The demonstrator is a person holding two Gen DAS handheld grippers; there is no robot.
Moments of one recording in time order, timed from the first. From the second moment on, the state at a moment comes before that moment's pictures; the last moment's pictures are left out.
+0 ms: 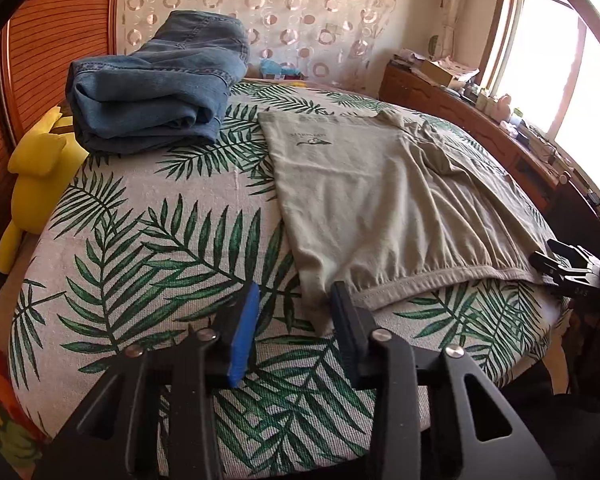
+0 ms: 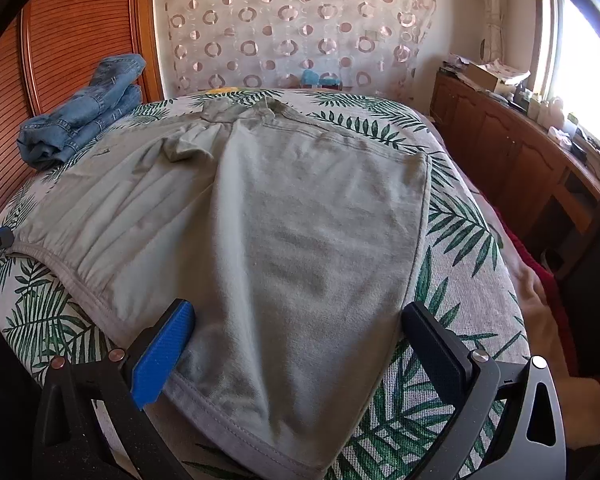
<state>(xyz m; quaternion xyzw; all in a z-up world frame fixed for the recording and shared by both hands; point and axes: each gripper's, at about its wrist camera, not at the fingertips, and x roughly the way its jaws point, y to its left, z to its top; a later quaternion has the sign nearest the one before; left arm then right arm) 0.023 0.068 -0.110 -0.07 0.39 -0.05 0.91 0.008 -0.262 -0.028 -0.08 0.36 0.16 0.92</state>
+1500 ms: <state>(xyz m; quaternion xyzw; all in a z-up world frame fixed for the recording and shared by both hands) 0.075 -0.006 -0.031 -0.02 0.34 -0.17 0.93 0.000 -0.282 -0.021 -0.06 0.32 0.19 0.93</state>
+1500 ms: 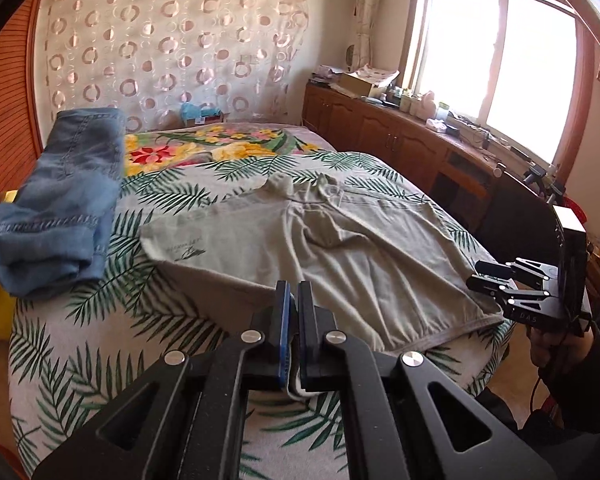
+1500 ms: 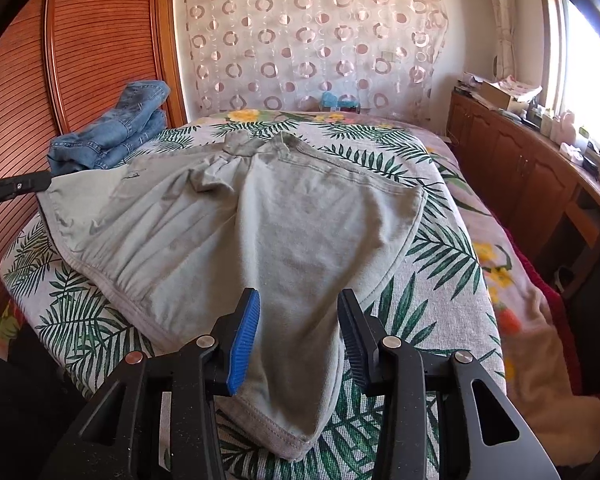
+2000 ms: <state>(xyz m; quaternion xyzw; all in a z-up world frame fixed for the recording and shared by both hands) 0.100 -0.079 -0.010 0.02 0.33 -0.24 0.91 0.003 -0.291 -0.022 -0.04 0.32 0.19 0.93</state>
